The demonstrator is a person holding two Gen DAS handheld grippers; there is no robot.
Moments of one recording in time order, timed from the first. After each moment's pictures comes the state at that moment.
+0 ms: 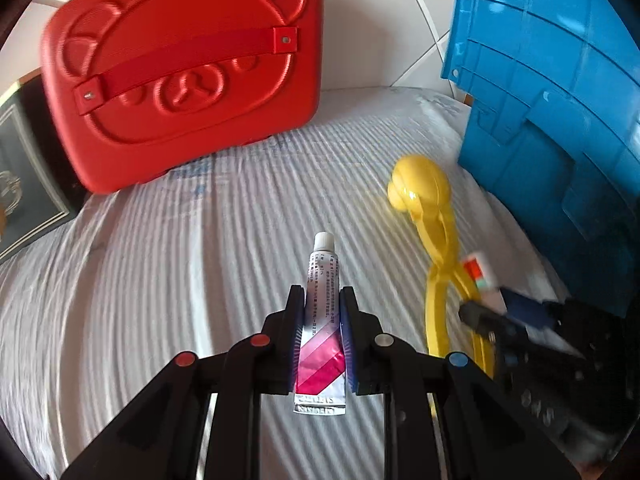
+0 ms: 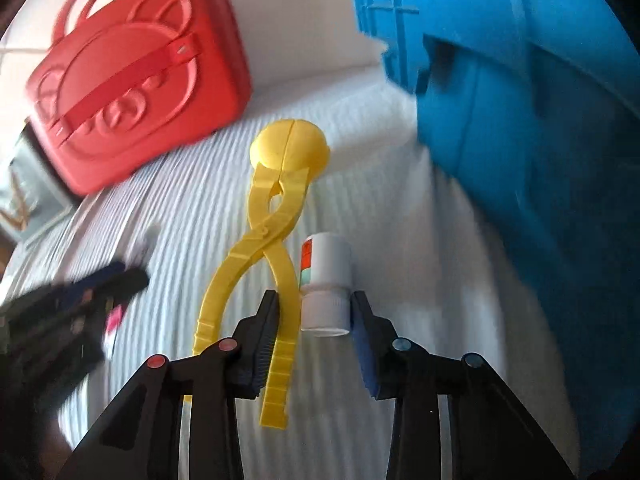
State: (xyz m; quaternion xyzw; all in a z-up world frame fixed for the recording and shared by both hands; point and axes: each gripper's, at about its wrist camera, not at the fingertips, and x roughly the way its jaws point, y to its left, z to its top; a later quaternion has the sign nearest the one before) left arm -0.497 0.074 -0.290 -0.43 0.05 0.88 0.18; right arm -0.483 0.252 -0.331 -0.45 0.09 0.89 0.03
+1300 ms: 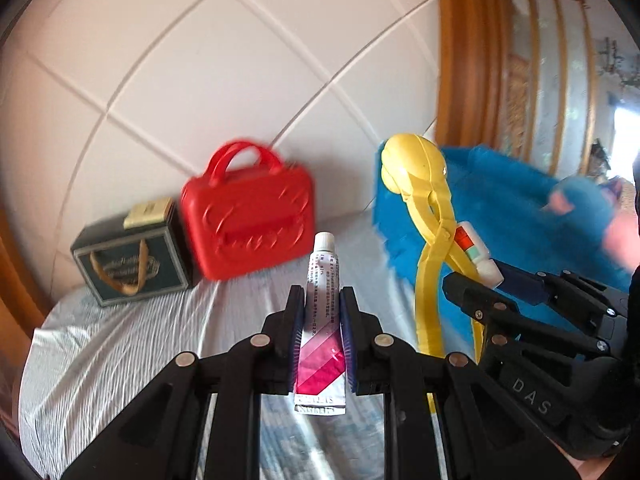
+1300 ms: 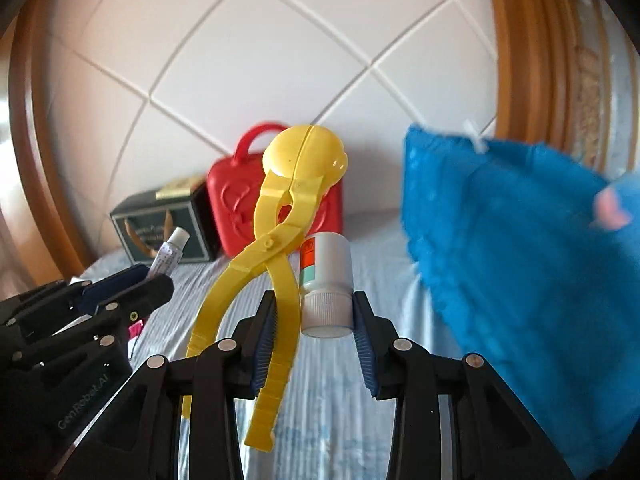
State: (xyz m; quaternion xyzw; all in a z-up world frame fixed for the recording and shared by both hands) left arm -0.267 0.027 -0.057 -0.25 0.04 0.95 0.18; right arm -0.285 0.155 -0.082 -0.28 0.02 0.96 0.01
